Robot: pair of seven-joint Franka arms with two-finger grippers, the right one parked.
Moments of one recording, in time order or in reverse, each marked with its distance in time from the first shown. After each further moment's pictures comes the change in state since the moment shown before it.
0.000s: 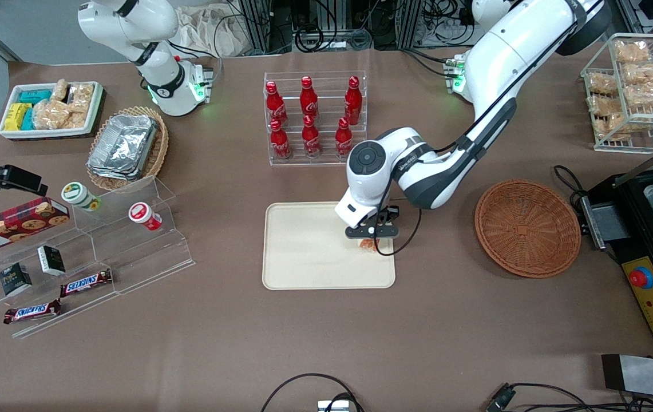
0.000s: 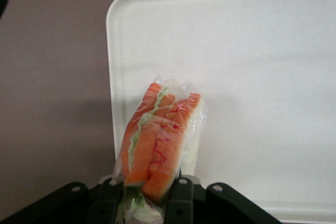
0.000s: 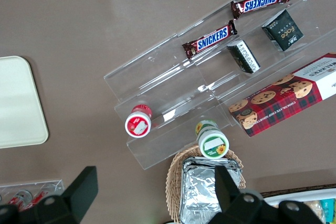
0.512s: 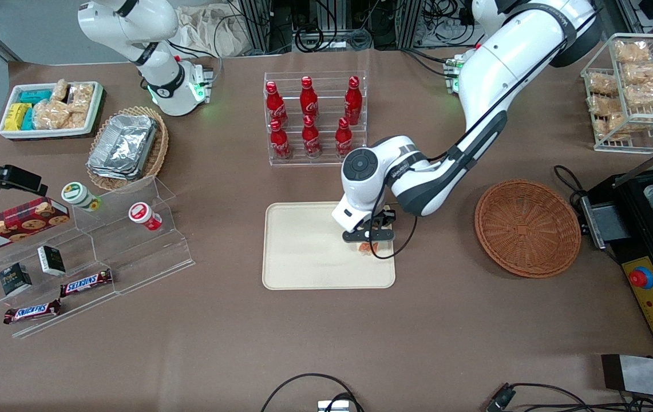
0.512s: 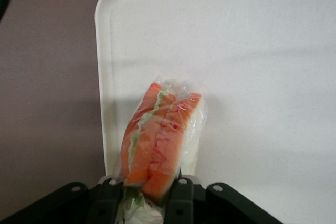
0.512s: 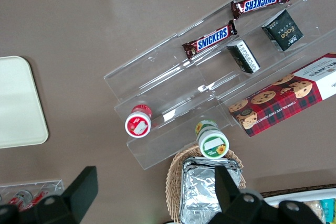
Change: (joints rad) arm -0.012 0.065 0.001 0.018 0.079 0.000 -0.058
